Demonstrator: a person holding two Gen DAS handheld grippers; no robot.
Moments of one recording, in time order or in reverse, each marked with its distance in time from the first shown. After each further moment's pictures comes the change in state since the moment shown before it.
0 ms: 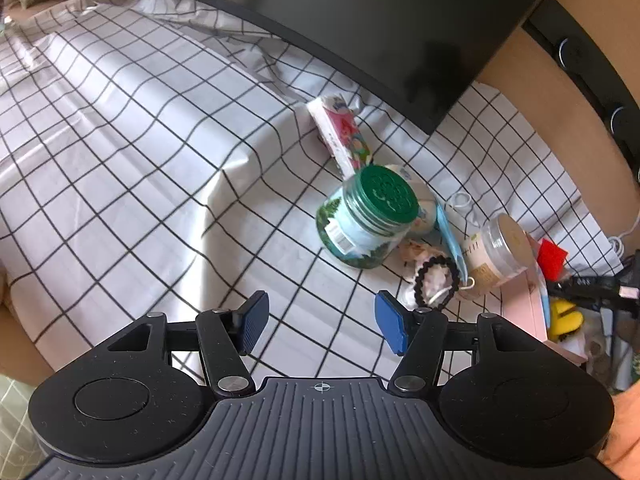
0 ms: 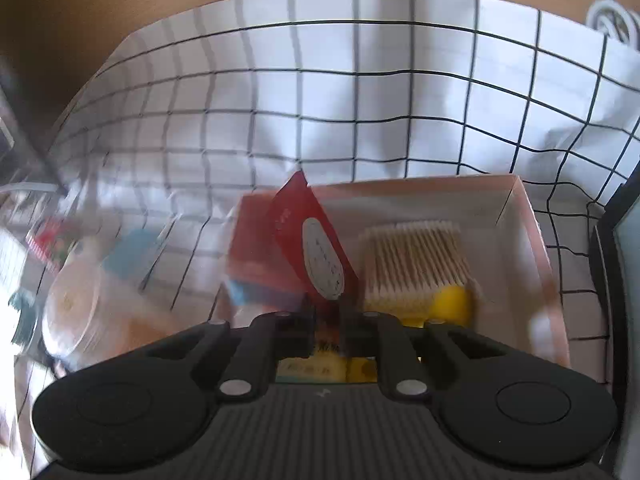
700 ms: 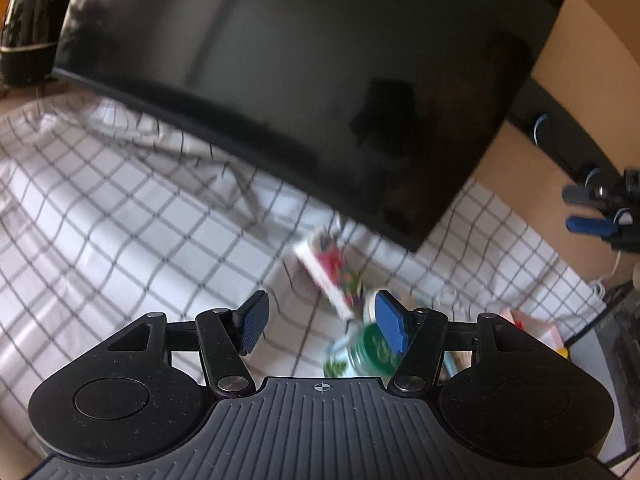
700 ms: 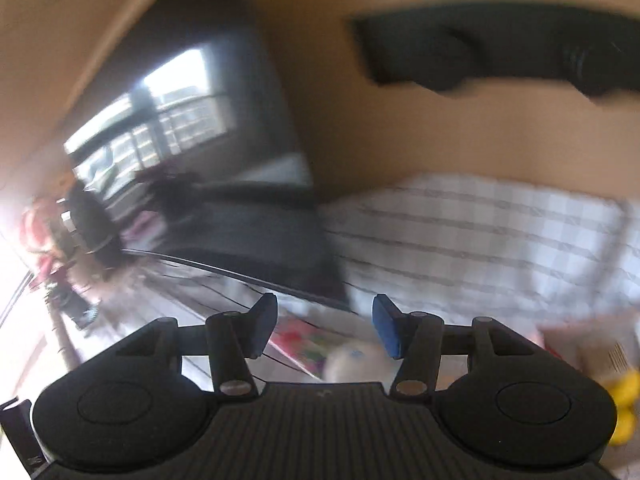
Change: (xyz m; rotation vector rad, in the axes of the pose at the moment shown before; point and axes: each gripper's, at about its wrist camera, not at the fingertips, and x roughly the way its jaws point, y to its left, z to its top) left arm -0.014 0.014 0.108 0.124 -0.148 -0.103; right arm -0.132 0.252 0.076 -0.101 -0.260 0.291
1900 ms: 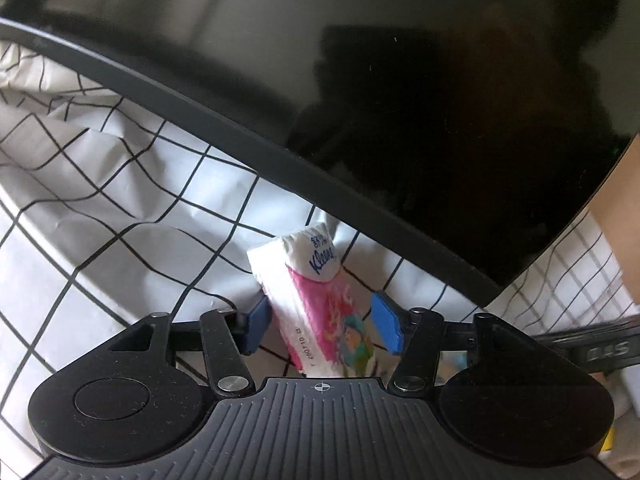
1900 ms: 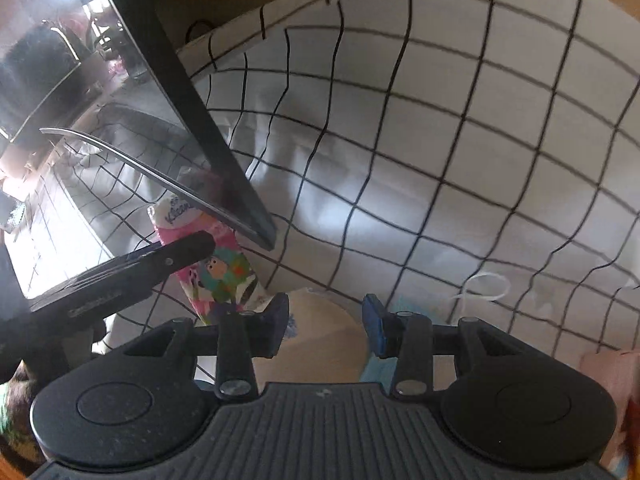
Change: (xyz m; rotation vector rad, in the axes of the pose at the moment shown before) left arm 0.235 -0.013 0.014 -0.011 0.127 -0.076; right arm 0.208 -0.091 -0.043 -0.033 0.462 -0.088
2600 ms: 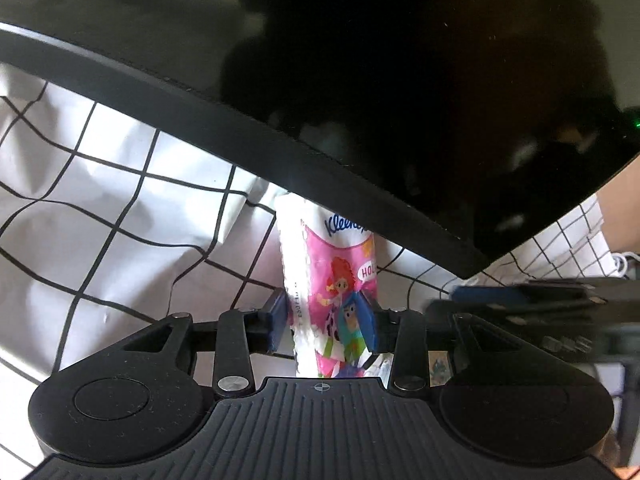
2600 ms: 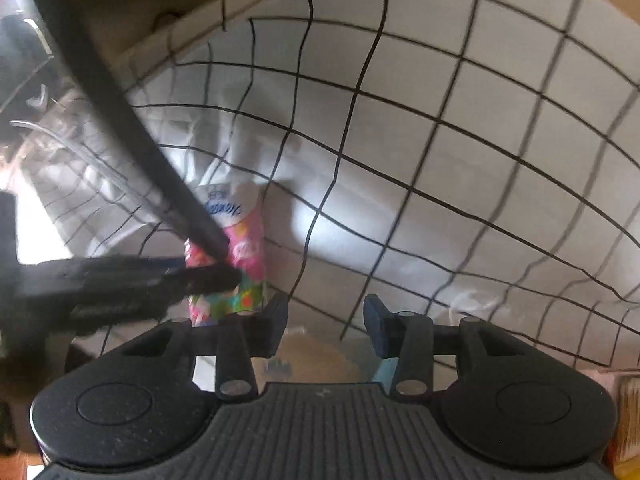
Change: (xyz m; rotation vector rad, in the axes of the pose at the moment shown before) left arm 0.050 -0.014 0.028 0.028 0.308 -0.147; right arm 0.039 0.000 0.020 0.014 0.079 -0.096
